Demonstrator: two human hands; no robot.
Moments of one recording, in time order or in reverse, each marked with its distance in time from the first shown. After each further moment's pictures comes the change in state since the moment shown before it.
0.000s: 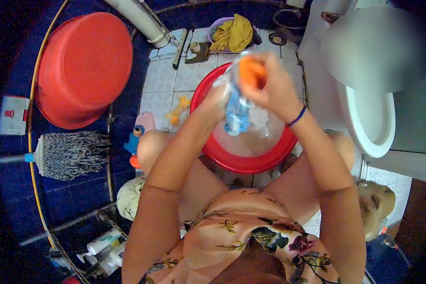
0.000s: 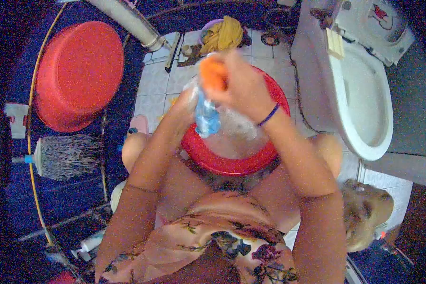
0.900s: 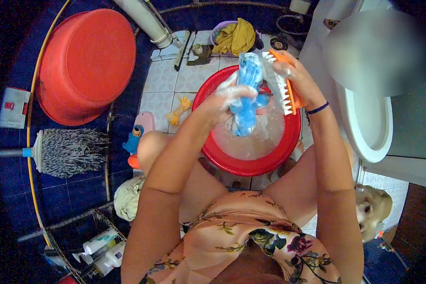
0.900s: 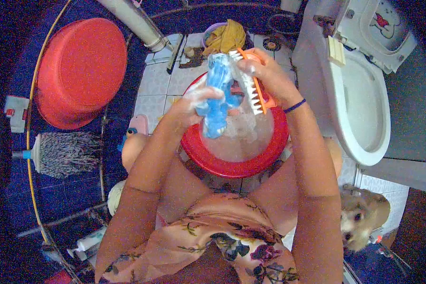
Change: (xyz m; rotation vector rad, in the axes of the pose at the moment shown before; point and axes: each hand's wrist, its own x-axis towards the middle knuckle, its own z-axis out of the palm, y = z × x) left_hand -0.017 0.010 0.003 0.053 -0.167 0.046; right_hand 0.016 0.025 -0.029 0.960 -0.217 0.739
